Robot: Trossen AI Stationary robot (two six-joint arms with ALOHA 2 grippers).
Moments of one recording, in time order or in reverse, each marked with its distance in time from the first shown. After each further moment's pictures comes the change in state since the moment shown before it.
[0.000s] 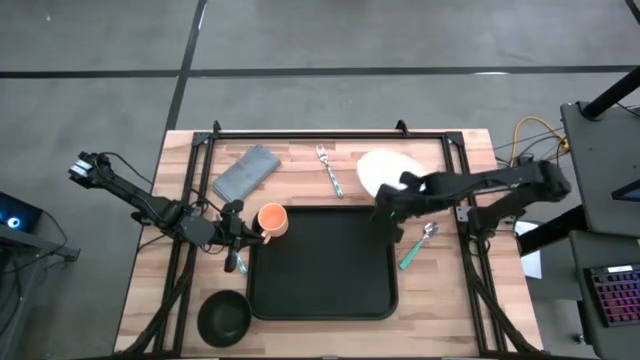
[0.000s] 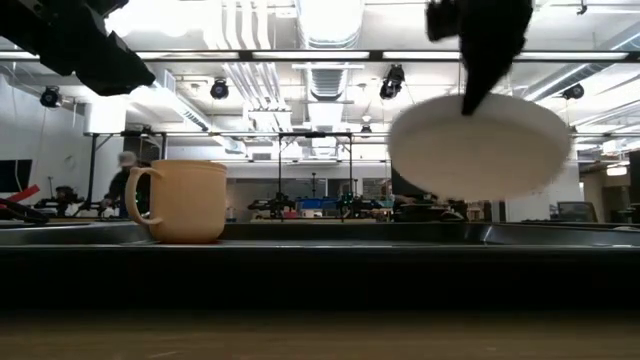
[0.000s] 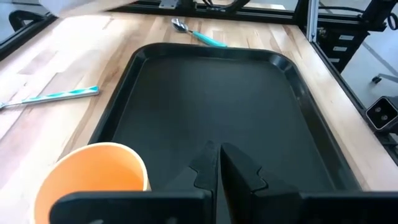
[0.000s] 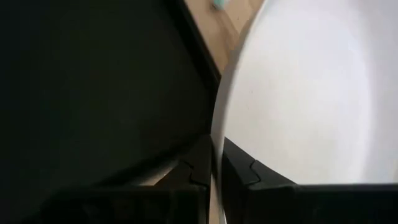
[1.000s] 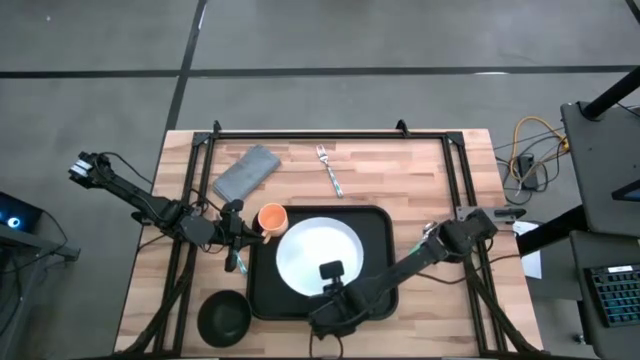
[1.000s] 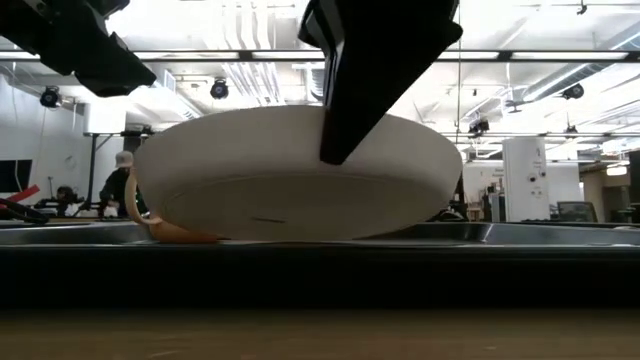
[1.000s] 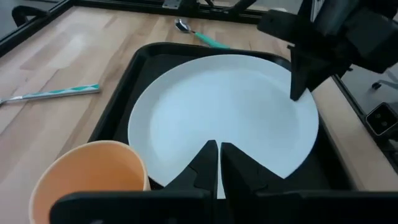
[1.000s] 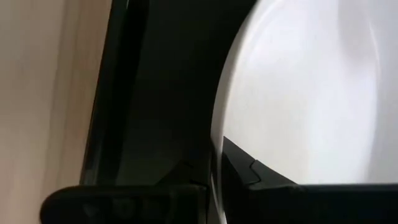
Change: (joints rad) left arm 0.001 -0.002 0.000 0.000 -0.007 -0.032; right arm 0.410 0.932 0.864 -0.004 0.040 -0.213
